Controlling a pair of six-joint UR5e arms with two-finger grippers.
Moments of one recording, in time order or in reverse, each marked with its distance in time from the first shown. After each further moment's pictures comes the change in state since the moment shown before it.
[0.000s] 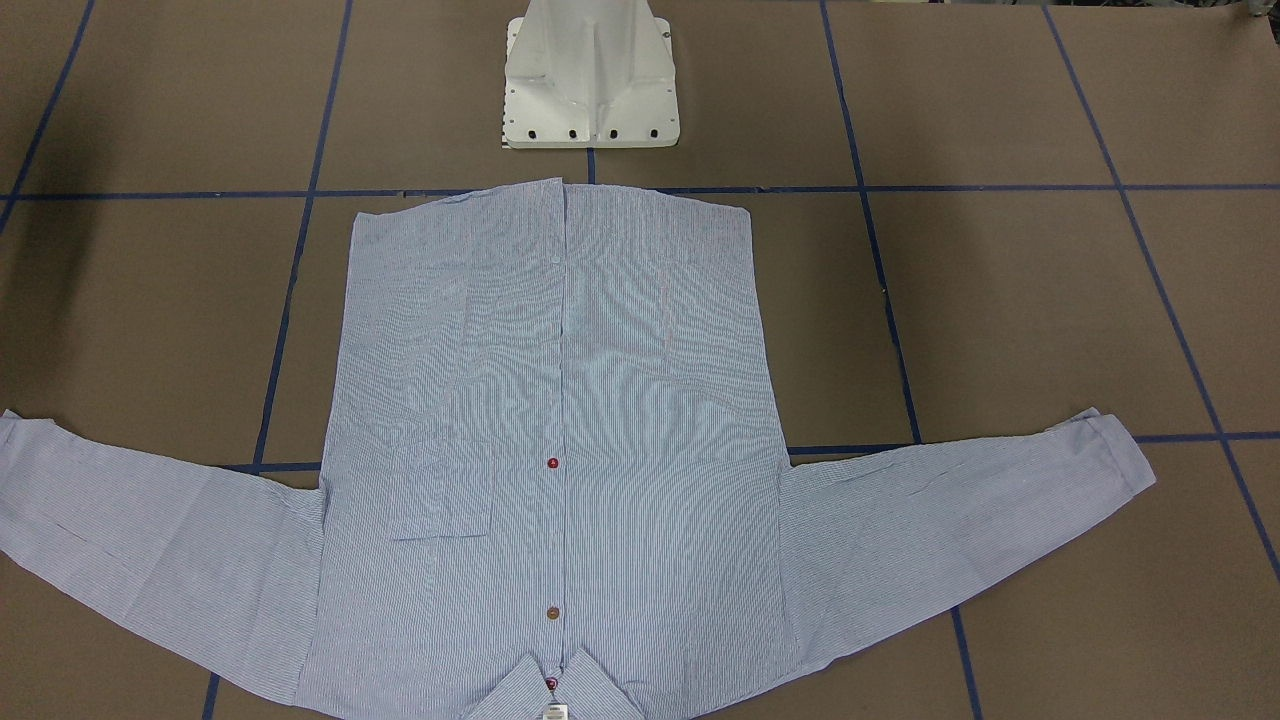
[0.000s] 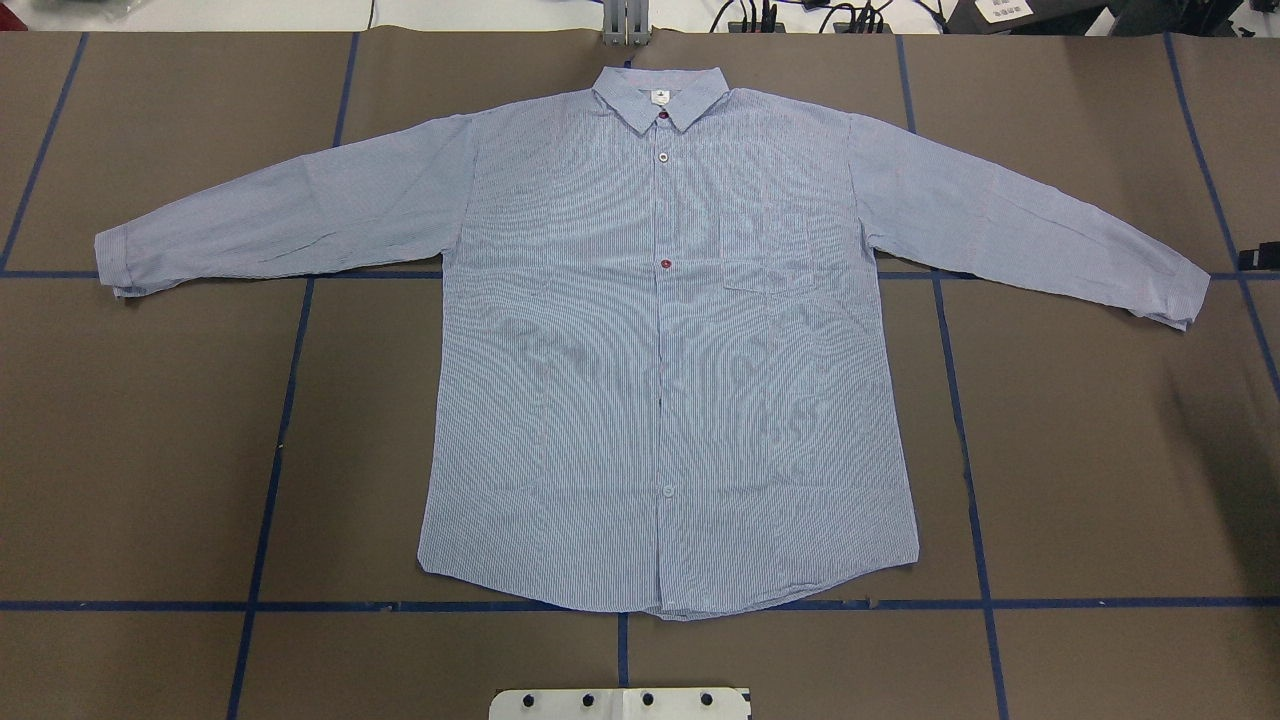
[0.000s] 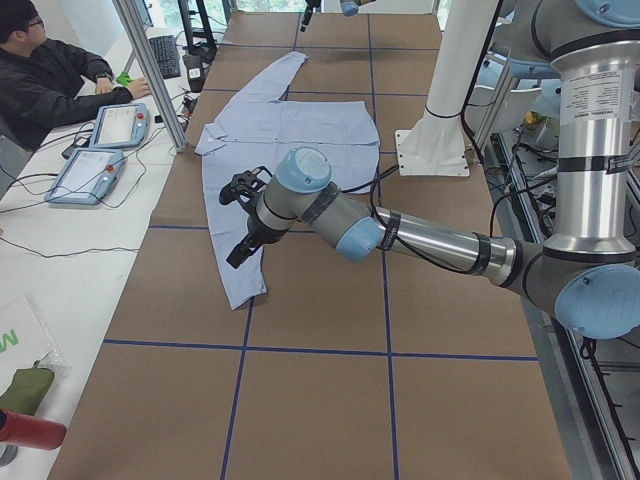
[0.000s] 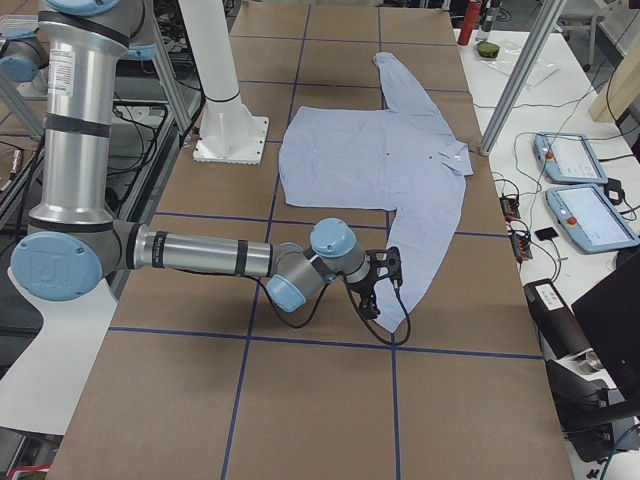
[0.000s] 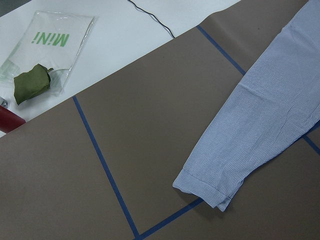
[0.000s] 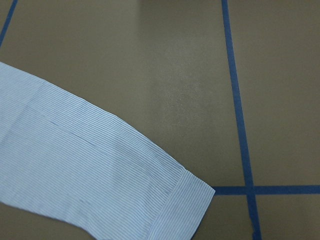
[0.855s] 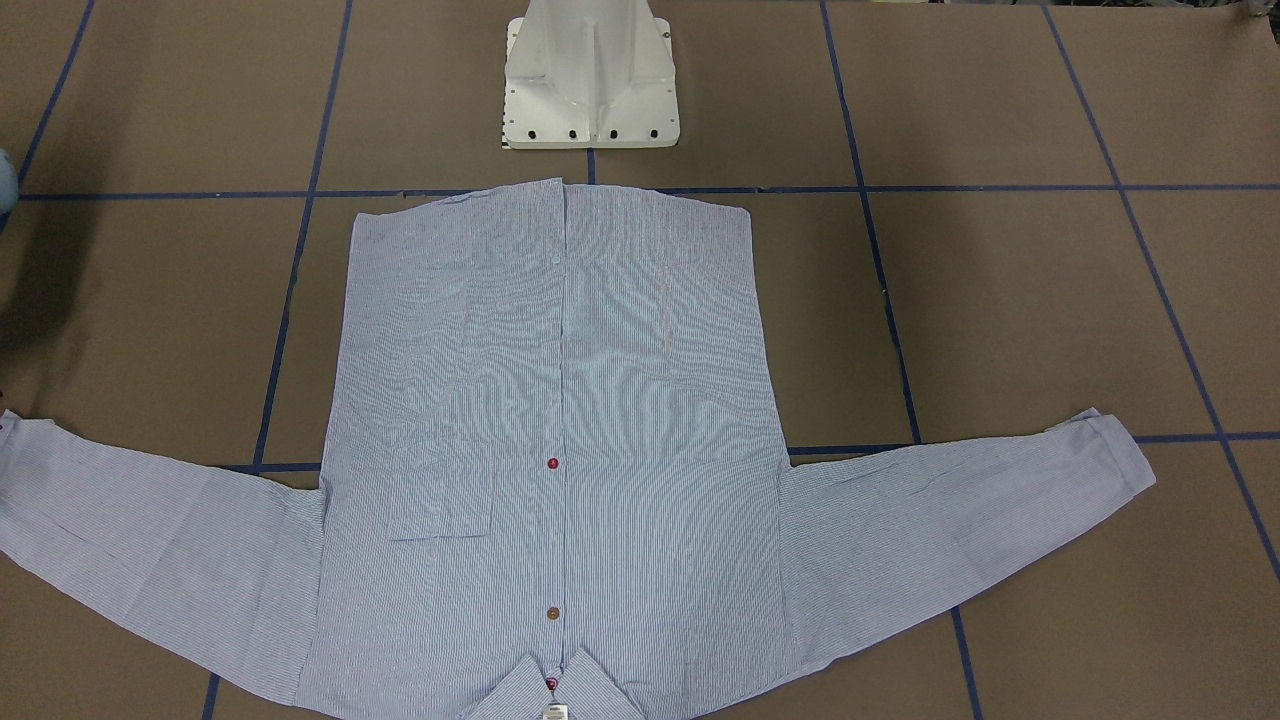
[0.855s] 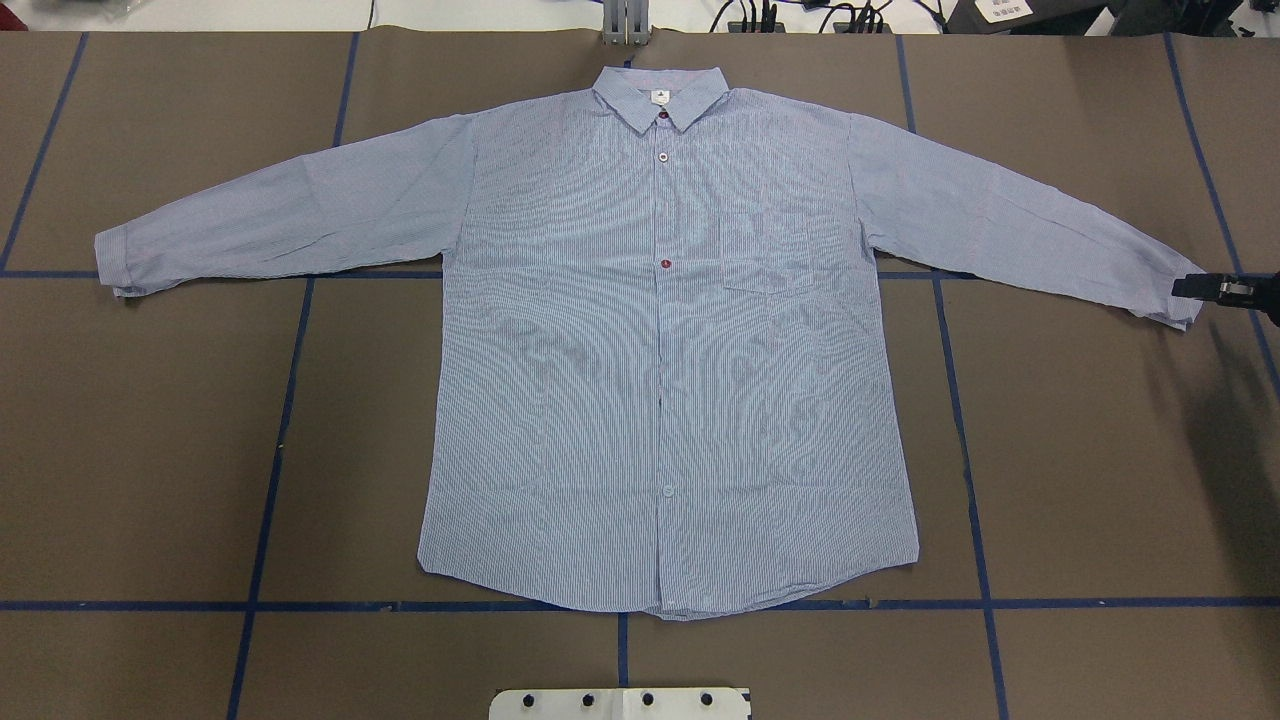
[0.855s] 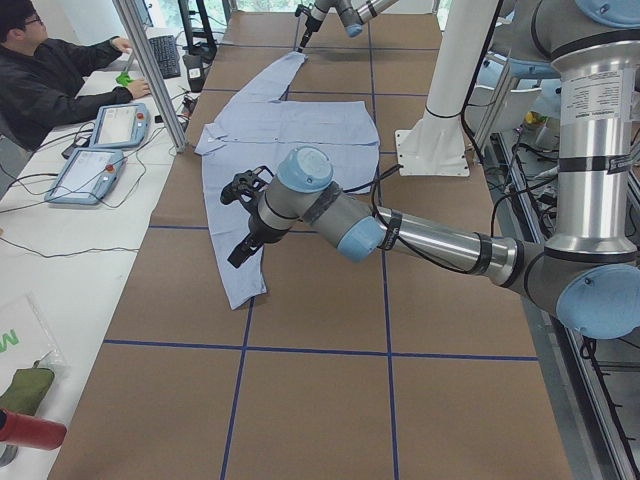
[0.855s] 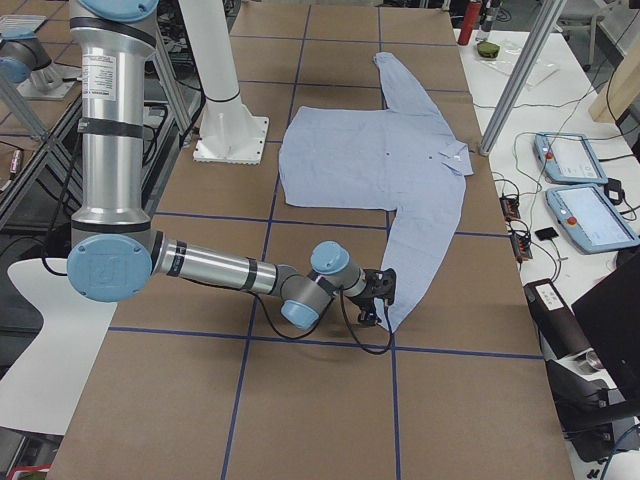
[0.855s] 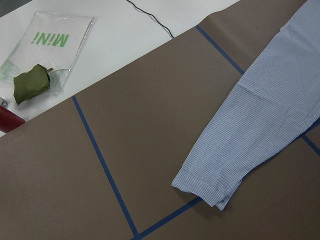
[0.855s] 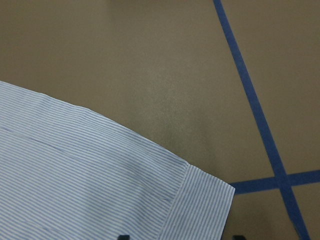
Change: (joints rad) left arm 0.000 0.003 -0.004 0.000 0.000 0.001; right arm -0.172 0.029 -0.151 0.173 -0.195 0.205
